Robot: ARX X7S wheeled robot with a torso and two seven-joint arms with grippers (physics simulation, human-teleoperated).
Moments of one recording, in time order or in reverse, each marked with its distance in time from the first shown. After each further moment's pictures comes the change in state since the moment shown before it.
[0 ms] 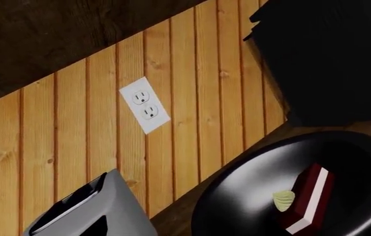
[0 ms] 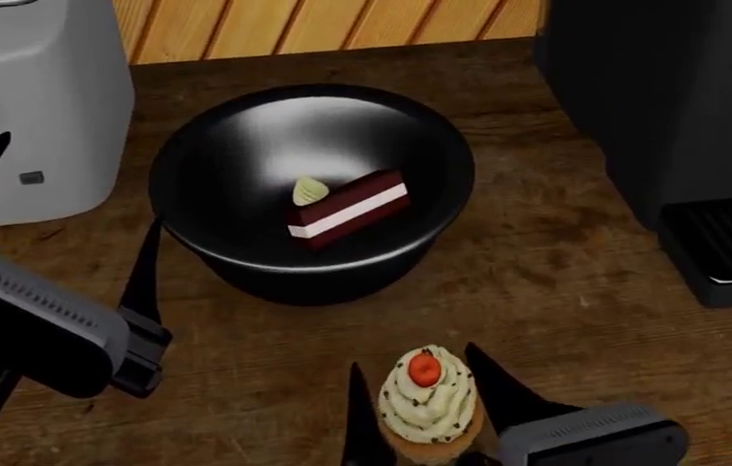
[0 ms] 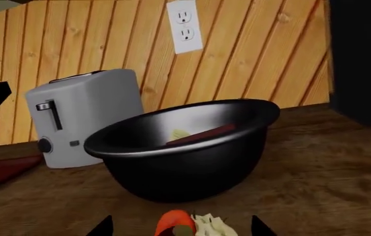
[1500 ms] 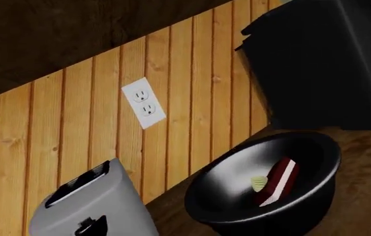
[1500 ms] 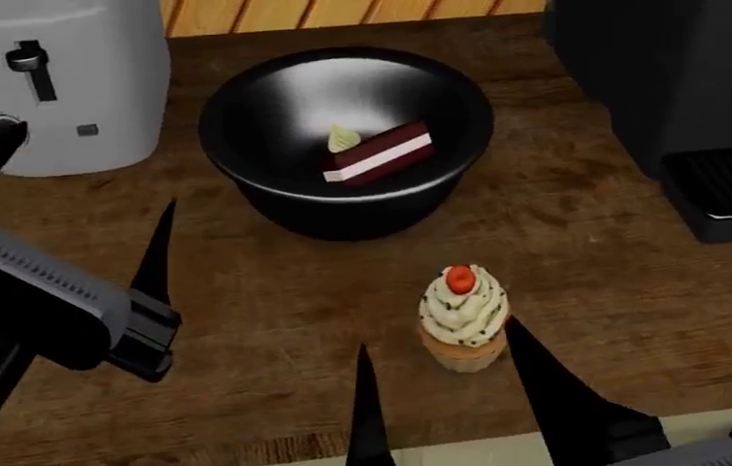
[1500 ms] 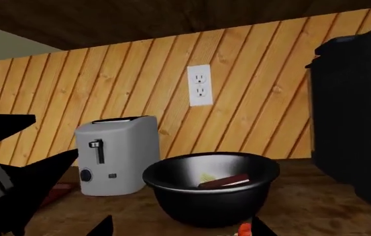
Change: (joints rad) left arm -0.027 0.050 -0.043 -0.044 -0.029 0.007 0.041; right arm -0.078 0.011 0.078 -0.395 -0.019 0.147 0.093
